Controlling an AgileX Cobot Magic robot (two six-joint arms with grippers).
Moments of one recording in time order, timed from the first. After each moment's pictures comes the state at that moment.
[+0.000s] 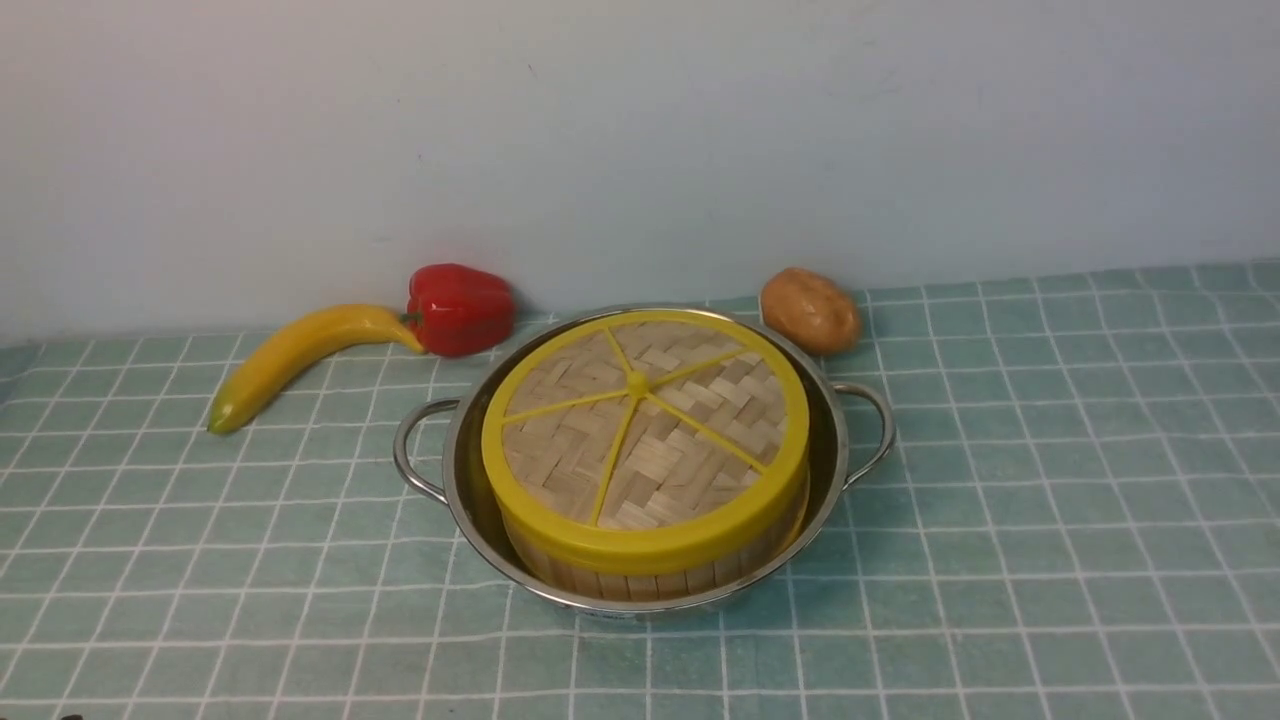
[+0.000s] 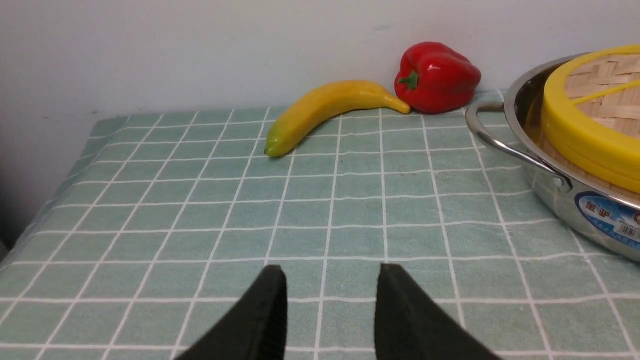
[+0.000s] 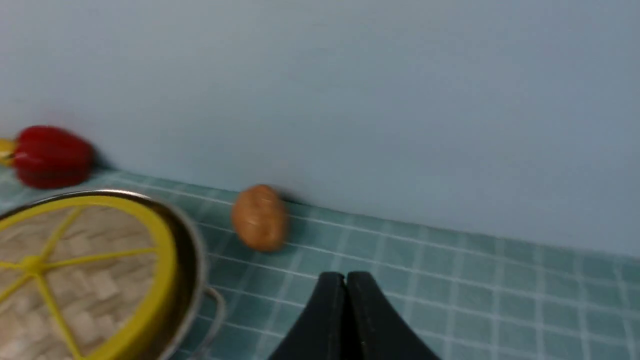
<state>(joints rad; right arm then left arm) 0.14 0.86 -0.97 -0.09 0.68 0.20 0.07 0.00 0.01 0.03 0.33 0.03</state>
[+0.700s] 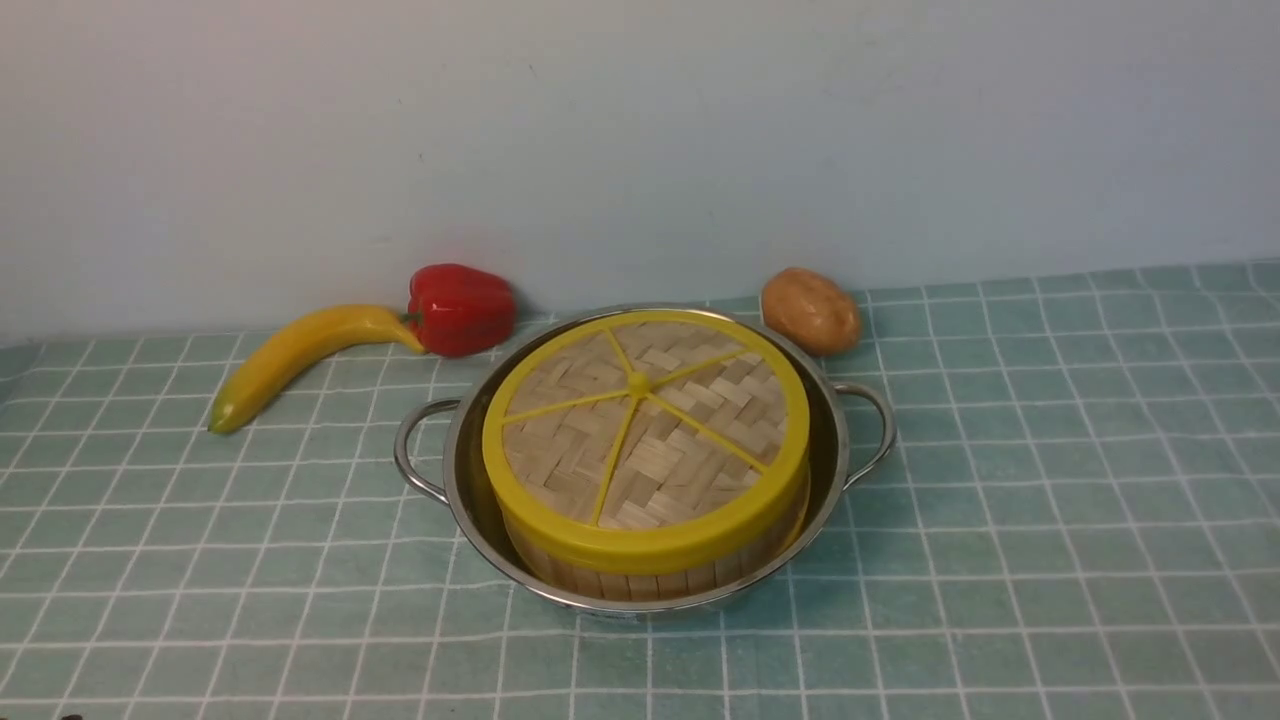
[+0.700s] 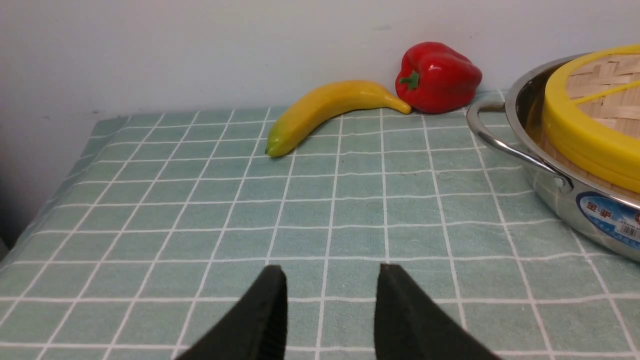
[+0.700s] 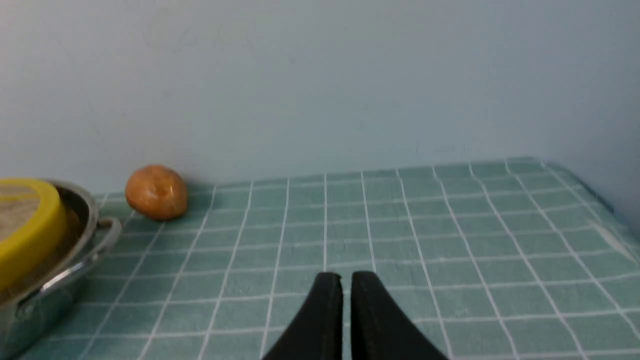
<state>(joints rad) -0.01 0.11 -0.03 -0.18 0.24 0.36 0.07 0.00 0.01 0.03 0.33 0.03</state>
